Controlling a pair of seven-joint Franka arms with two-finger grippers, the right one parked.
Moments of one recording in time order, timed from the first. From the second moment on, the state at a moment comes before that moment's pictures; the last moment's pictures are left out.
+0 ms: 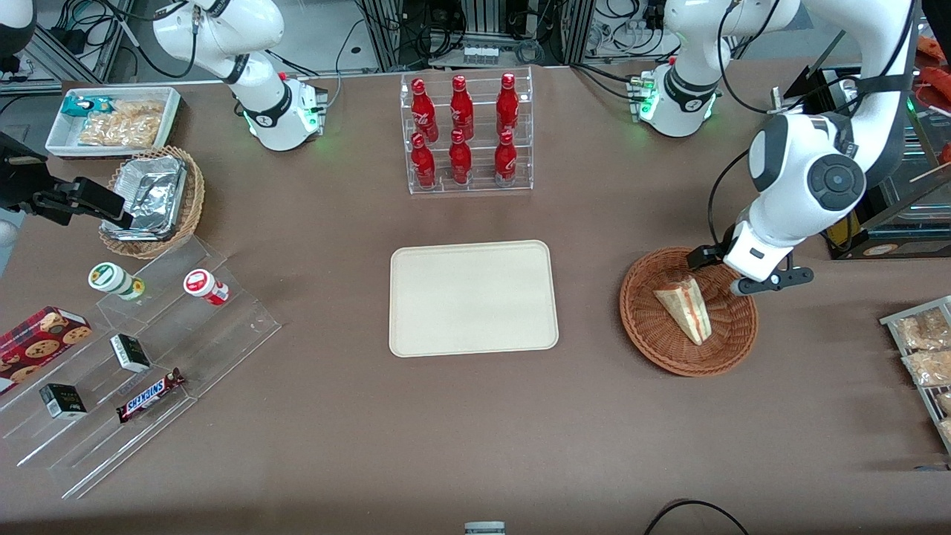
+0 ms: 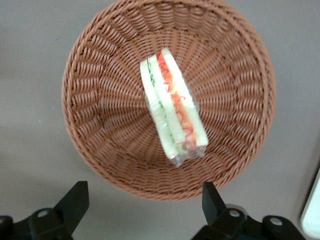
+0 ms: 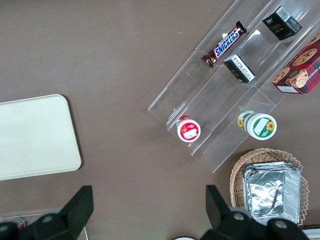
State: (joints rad) arm -0.02 0.04 -0.12 -2.24 0.00 2.22 -0.38
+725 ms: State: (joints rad) arm -0.05 0.08 -0.13 -2.34 0.00 2.48 -0.79
